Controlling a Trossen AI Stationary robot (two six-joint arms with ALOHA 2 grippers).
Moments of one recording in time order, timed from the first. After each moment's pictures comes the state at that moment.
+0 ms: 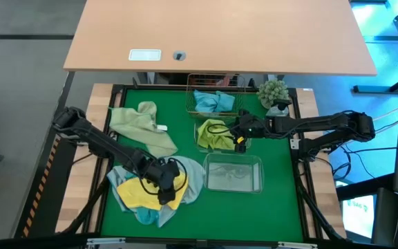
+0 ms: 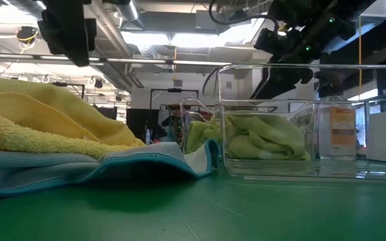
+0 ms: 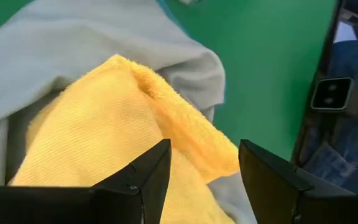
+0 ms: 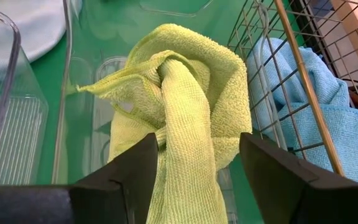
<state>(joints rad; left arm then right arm) -0.45 1.54 1.12 -0.63 -0.05 -0.89 -0.11 1.29 0.76 -0.23 0.17 -0.19</state>
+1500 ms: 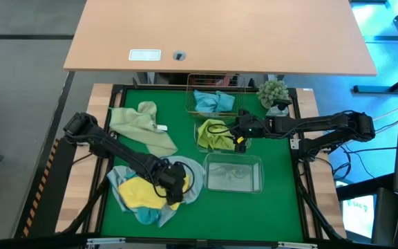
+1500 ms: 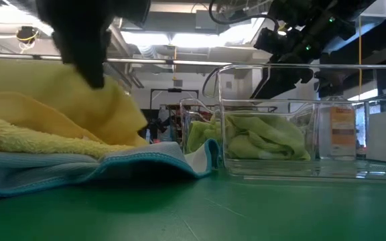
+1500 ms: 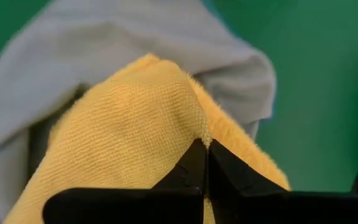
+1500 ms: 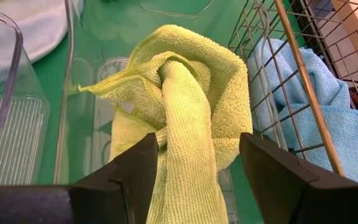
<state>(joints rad) -0.44 1.70 1.22 -0.72 -0.12 -0.88 -0.11 1.29 0.76 -0.23 0.17 -0.19</state>
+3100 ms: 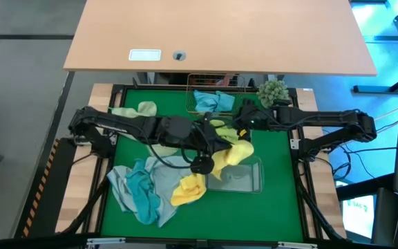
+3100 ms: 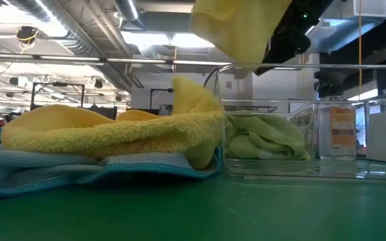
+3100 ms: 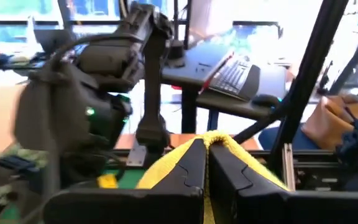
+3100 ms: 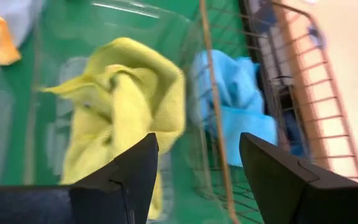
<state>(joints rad) -0.19 1.72 1.75 -0.22 -0.17 -0.07 -0.11 1.27 1.04 -0.61 0.31 -0.27</state>
